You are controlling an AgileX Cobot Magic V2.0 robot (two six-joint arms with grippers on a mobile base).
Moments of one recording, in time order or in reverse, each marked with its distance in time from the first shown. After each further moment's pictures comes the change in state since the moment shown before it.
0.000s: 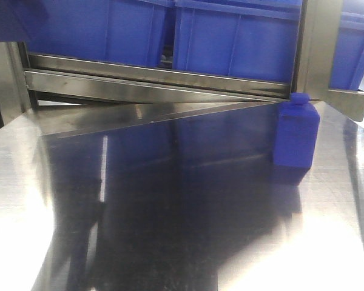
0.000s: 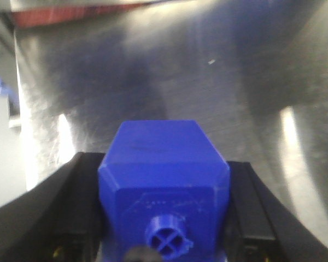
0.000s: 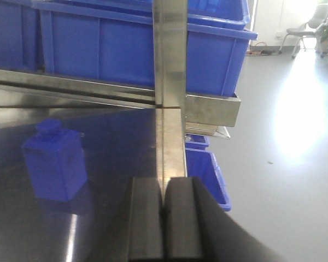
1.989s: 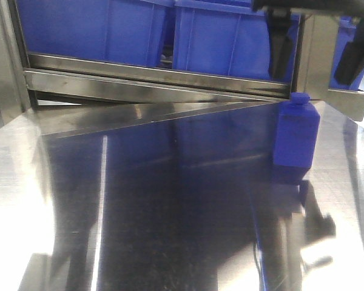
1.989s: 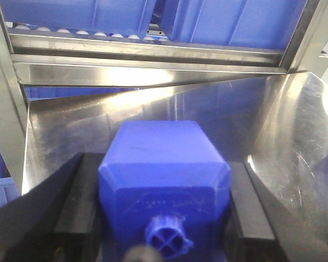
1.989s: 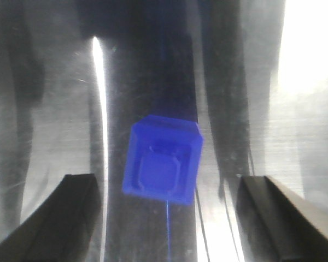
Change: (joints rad) left arm -0.002 -0.449 0.622 0.001 -0.609 0.000; right arm 0.339 1.707 -1.506 -0.113 1.017 0.492
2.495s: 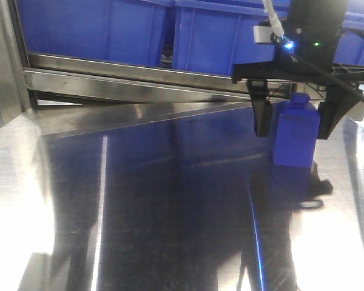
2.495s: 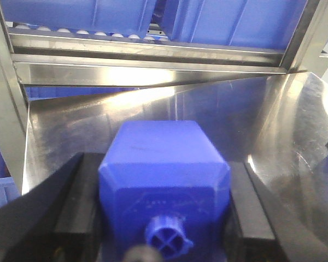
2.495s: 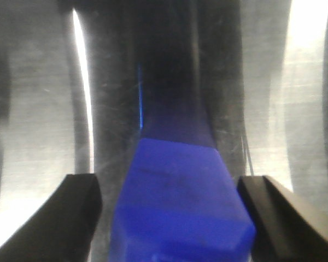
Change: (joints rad) left arm 0.000 0.000 0.000 0.000 0.000 0.000; right arm 0.010 0.185 0.000 0.000 -0.055 0.006
